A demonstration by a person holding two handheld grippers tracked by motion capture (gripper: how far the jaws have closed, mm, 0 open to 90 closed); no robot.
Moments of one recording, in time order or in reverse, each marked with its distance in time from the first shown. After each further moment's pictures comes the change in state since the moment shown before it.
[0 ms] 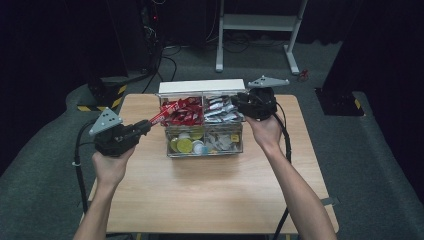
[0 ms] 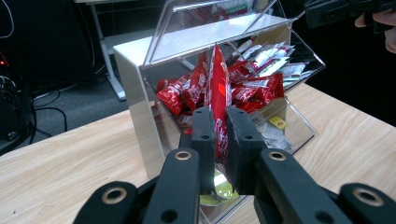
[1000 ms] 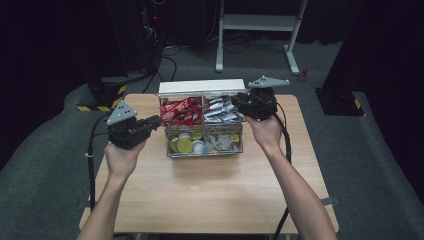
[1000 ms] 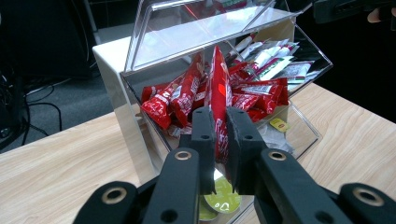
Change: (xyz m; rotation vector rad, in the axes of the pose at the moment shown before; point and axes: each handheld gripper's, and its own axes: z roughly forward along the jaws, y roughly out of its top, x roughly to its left) left arm -0.005 0.011 0.032 0.042 -0.012 0.009; right arm -0.001 -0.001 0.000 -0.004 0.005 0.001
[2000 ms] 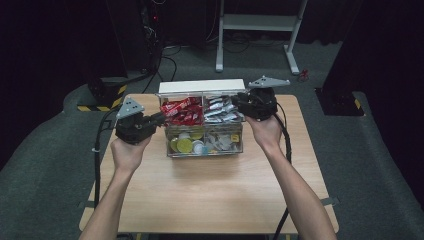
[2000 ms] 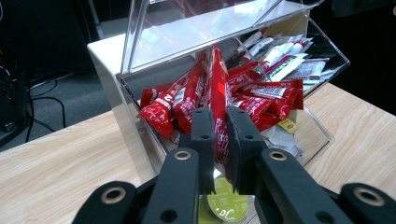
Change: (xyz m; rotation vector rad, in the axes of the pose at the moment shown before) left arm 0.001 0.006 0.019 0.029 0.017 -0.002; right arm 0.000 0.000 0.000 -0.004 0.000 0.004
